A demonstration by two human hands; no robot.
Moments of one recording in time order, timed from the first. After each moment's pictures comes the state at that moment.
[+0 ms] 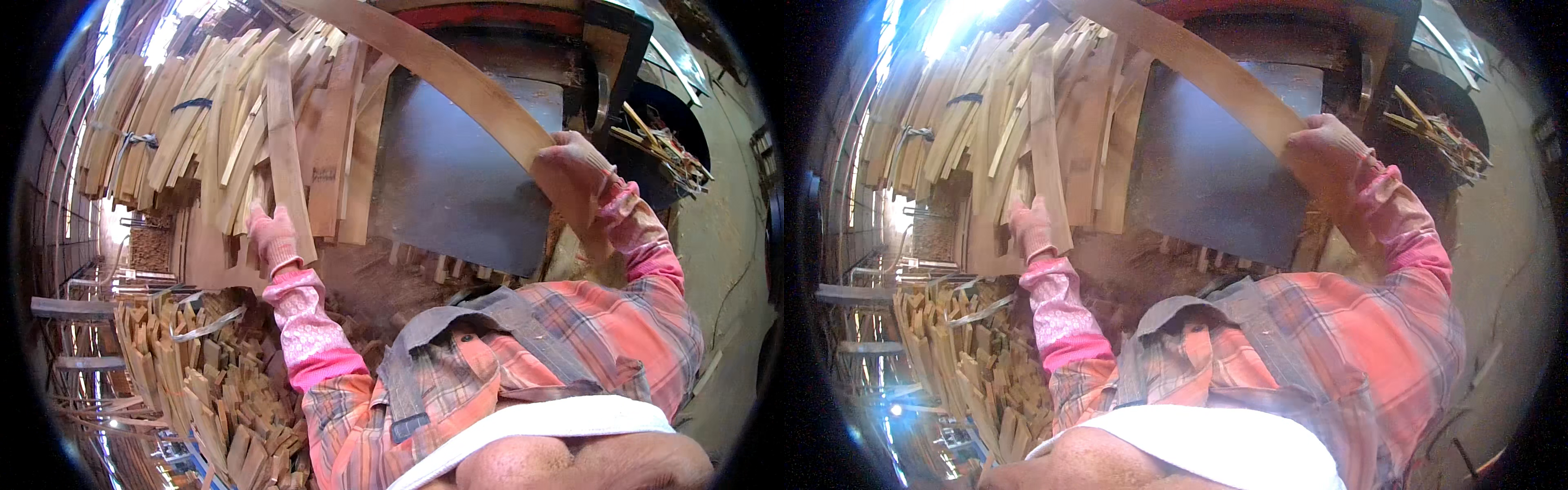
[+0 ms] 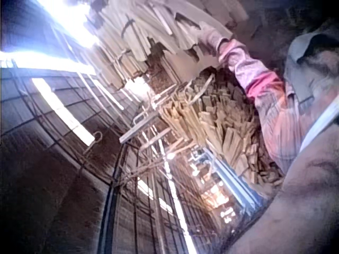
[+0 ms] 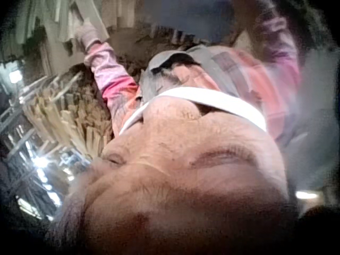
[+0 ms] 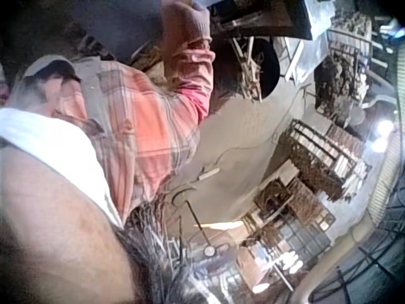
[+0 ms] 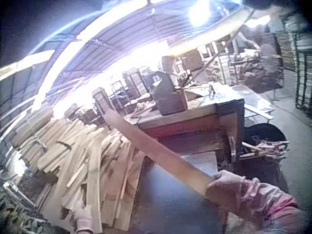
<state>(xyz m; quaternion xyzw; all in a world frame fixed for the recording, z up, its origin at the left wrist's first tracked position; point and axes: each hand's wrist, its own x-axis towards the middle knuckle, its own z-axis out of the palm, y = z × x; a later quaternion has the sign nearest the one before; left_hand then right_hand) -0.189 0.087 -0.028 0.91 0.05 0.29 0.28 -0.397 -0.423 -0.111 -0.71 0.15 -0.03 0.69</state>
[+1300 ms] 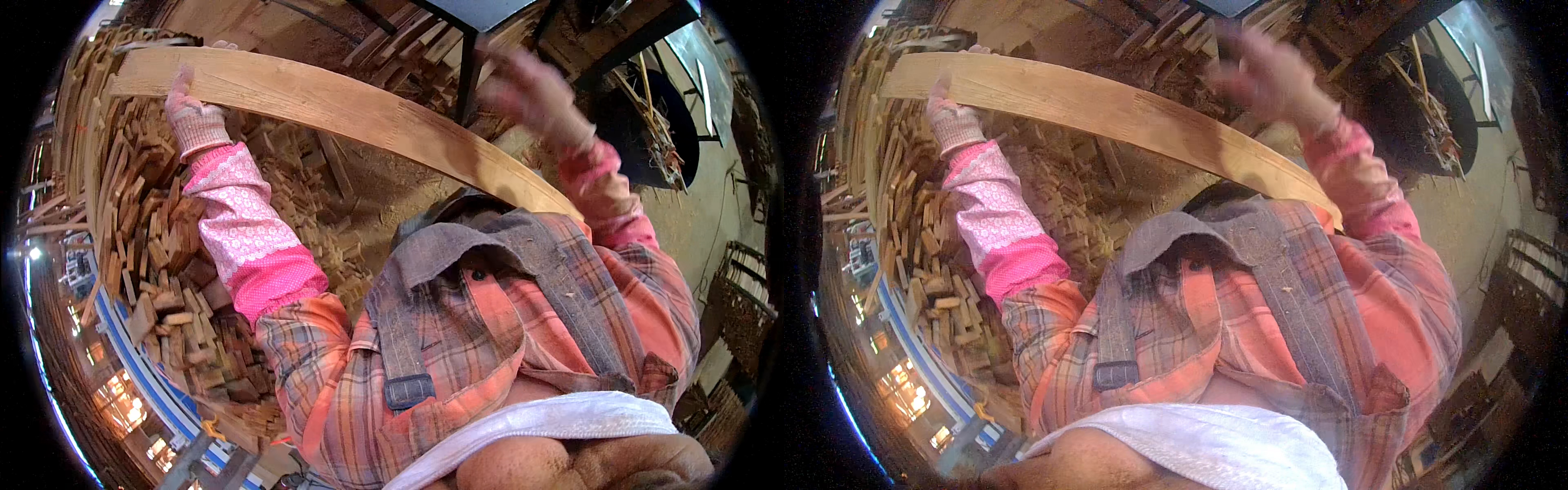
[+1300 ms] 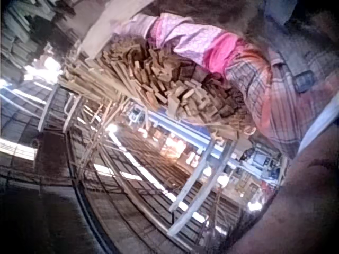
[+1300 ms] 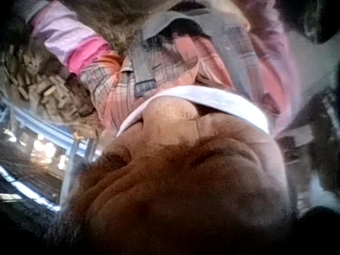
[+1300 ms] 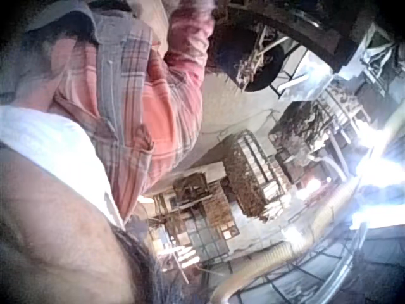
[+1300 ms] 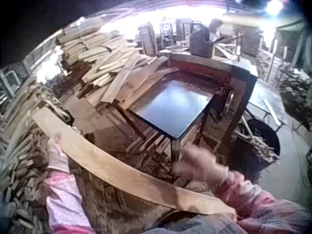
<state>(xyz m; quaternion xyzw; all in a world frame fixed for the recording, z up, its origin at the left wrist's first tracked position) -0.206 0.293 -0.122 0.50 0.12 0.10 0.85 -0.257 -0.193 -0.219 -0.87 -0.22 0.04 0.43</state>
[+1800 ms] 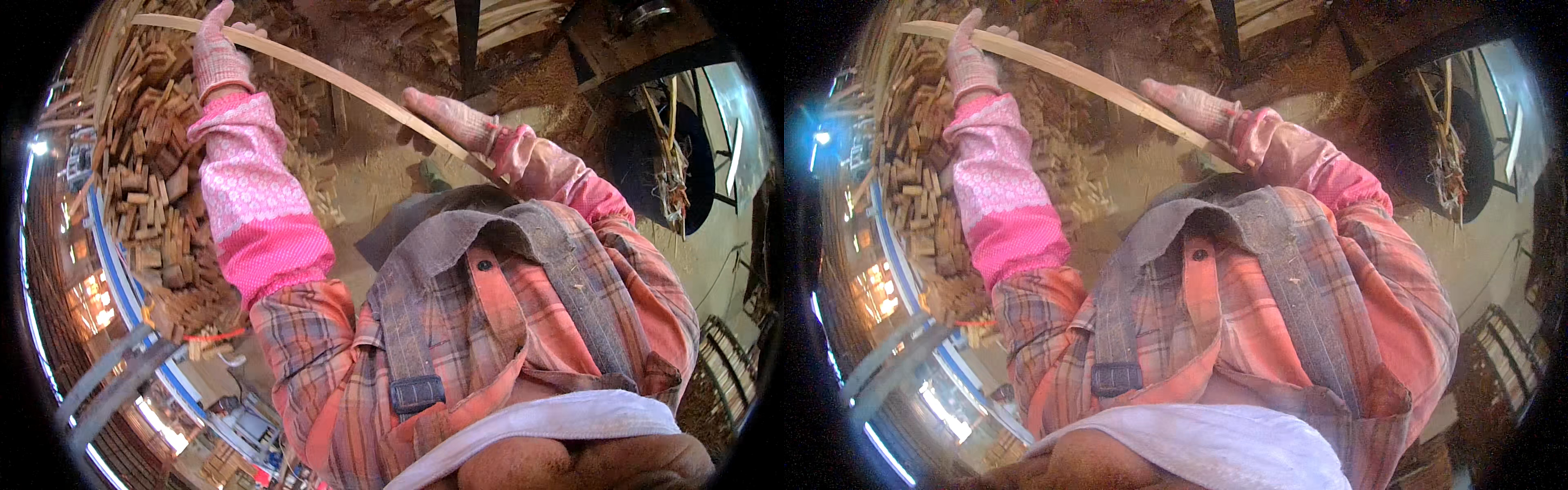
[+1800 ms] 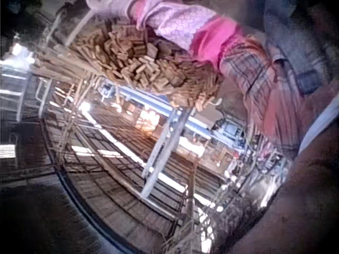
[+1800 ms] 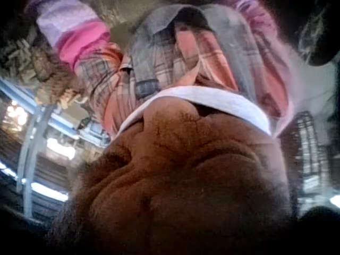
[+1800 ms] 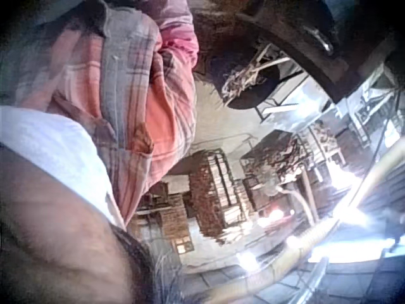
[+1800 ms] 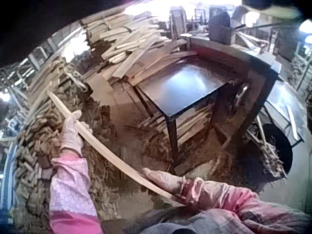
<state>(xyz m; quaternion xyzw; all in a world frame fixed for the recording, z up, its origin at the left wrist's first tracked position) -0.229 0.344 -0.128 0.58 0.32 0.27 0.70 -0.257 0.001 -0.294 -0.56 -0.19 0.59 0.55</state>
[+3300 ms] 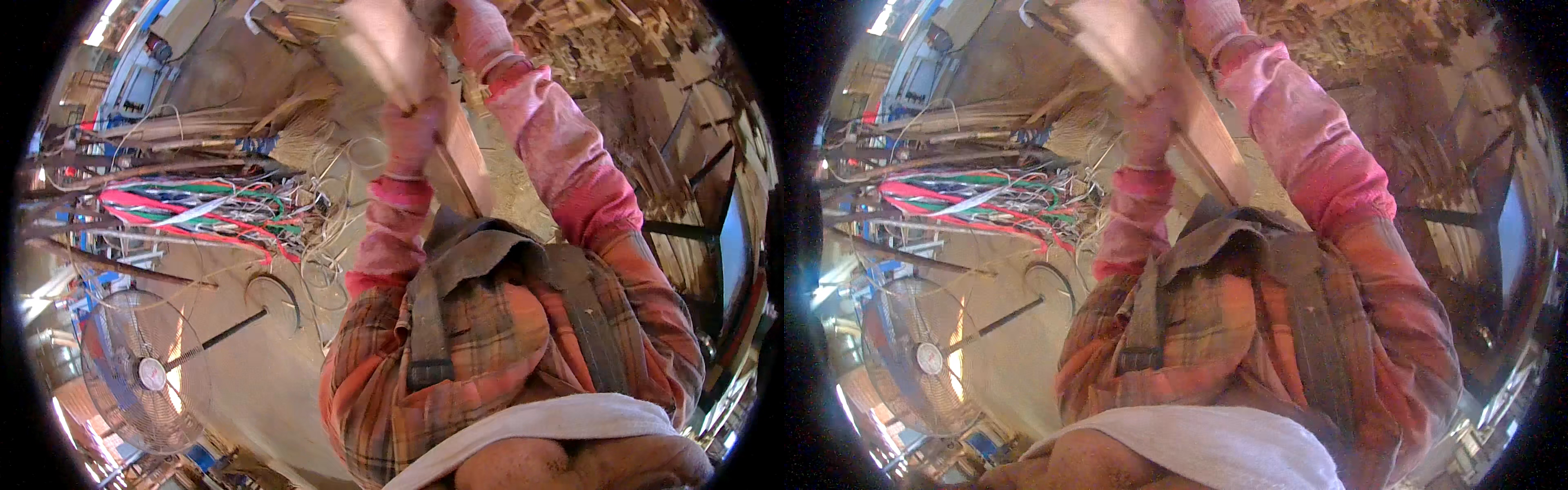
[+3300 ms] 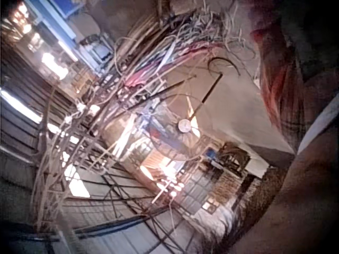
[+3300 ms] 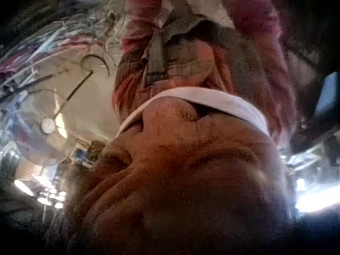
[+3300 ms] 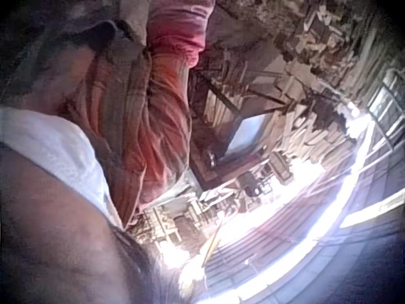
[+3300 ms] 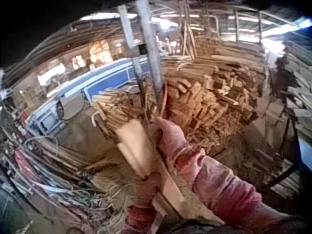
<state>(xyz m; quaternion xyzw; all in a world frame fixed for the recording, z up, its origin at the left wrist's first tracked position) -0.890 0.214 -0.252 0.44 0.50 0.61 0.42 -0.767 0.360 -0.171 -0.22 -0.30 0.70 0.60</state>
